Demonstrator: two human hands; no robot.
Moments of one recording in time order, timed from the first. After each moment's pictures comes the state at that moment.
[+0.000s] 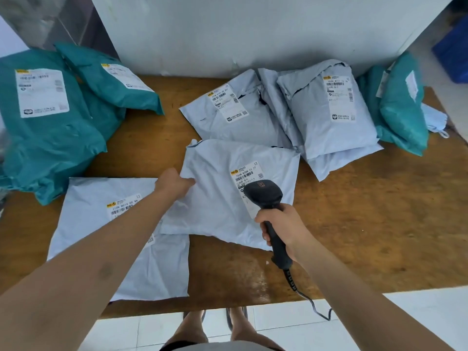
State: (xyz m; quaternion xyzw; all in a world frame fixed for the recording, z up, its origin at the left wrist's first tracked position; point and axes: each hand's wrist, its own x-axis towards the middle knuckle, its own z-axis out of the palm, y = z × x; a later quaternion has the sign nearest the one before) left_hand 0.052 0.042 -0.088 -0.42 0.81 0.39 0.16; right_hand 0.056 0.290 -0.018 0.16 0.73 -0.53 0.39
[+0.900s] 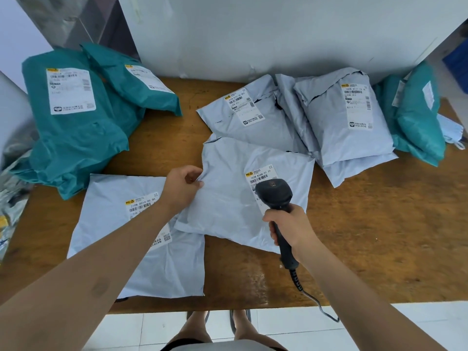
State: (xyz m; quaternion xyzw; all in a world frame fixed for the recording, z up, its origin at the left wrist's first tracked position) left_hand 0.088 0.032 -0.060 -0.27 0.82 0.50 -0.02; right_hand 0.061 0.266 -0.018 0.16 0.77 -0.51 0.35
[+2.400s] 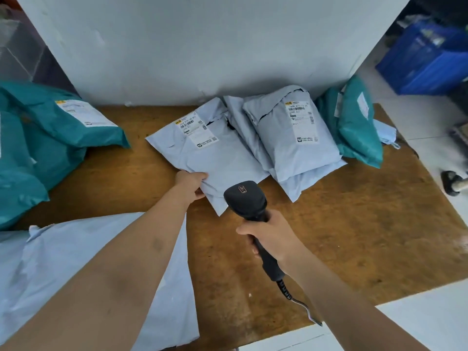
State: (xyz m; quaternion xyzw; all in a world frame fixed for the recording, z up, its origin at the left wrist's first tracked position) left_hand -0.060 0.100 -0.079 -0.45 0.52 0.72 0.11; right_hand 0.025 0.291 0.021 0.10 0.76 -0.53 0.35
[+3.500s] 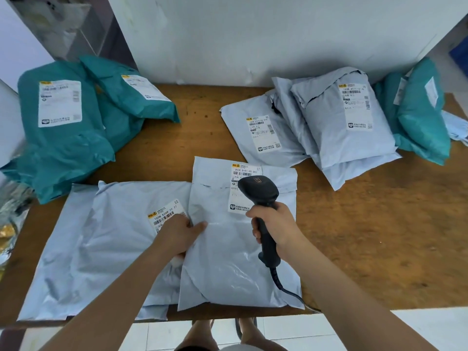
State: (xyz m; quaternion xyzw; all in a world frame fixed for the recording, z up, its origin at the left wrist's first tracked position) left_hand 0.135 0.060 -0.074 -0.34 0.84 0.35 0.23; right_hand 0.054 0.246 -0.017 0.15 0.70 -0.59 0.38
